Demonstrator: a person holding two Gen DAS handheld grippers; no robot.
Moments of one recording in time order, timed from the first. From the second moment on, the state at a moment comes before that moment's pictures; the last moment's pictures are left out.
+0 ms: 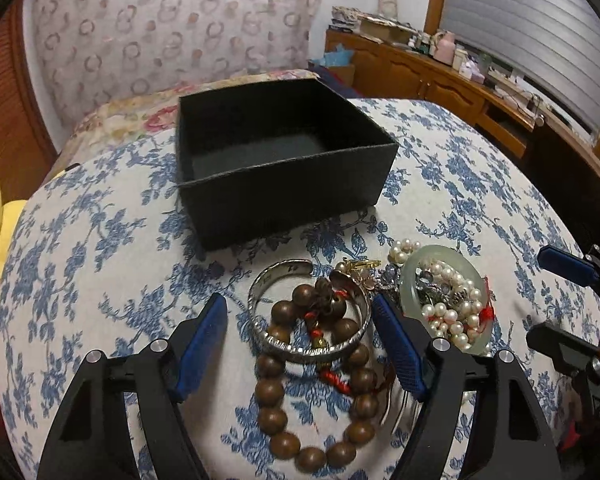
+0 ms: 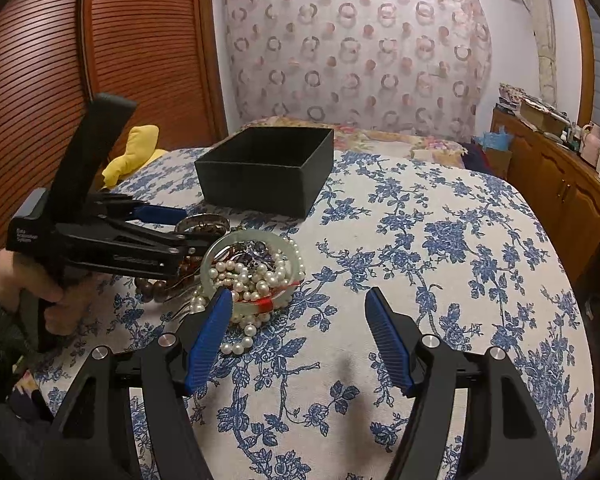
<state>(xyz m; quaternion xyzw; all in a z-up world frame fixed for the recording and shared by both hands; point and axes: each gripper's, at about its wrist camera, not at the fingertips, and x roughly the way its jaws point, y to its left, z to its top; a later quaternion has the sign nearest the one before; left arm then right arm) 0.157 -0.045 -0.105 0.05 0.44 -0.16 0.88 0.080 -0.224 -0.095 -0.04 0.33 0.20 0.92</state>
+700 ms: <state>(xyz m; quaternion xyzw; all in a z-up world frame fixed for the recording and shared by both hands) 0.123 -0.012 -0.076 0.01 0.38 -0.15 0.91 0.118 -0.187 -0.098 -0.08 0.37 0.25 0.89</state>
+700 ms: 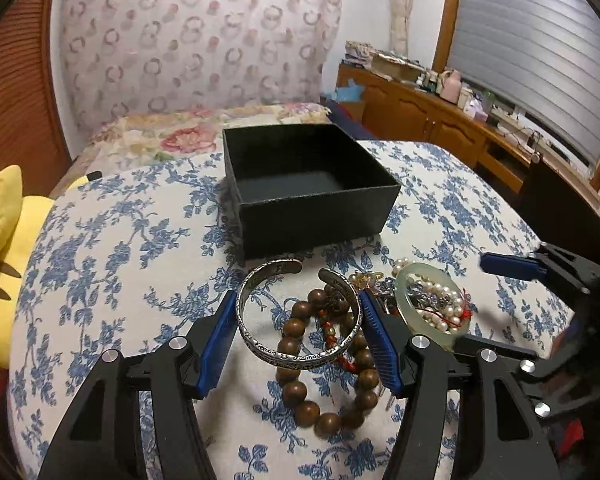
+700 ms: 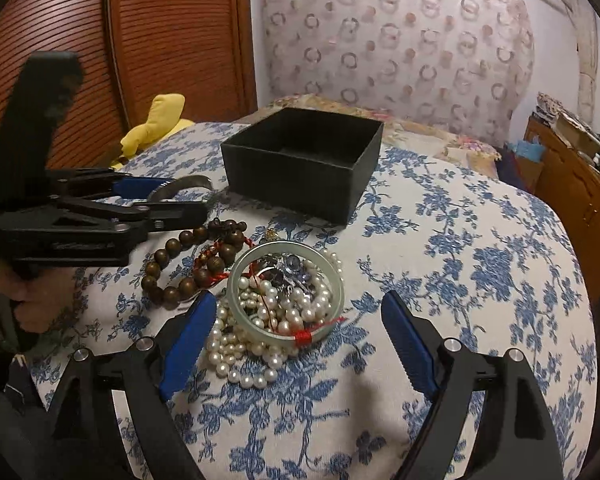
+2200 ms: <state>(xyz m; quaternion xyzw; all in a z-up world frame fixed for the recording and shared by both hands) 0.156 0.003 -0.034 0.01 0.33 -0.13 0.93 0.224 -0.160 -0.035 -0.13 0.31 0.26 0.90</state>
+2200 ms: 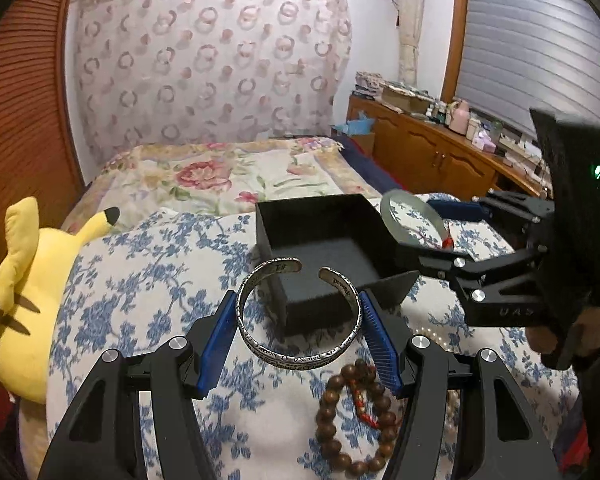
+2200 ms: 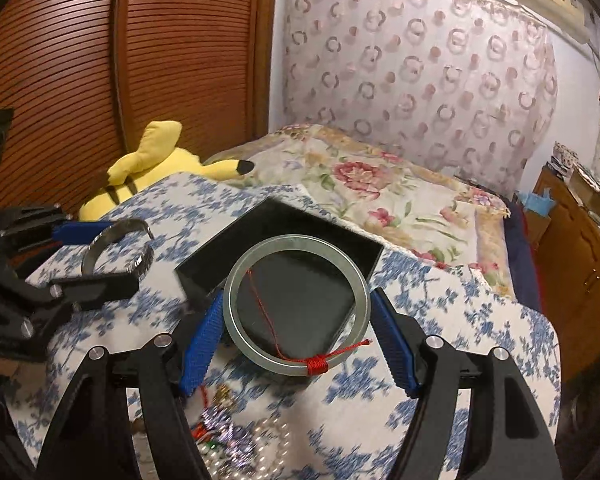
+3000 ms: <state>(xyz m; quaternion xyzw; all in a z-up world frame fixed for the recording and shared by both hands) 0.238 -0.024 -0.057 0.05 0.37 -0.14 0.92 0.271 -0.184 -0.048 -0.08 0.33 0.26 0.90</state>
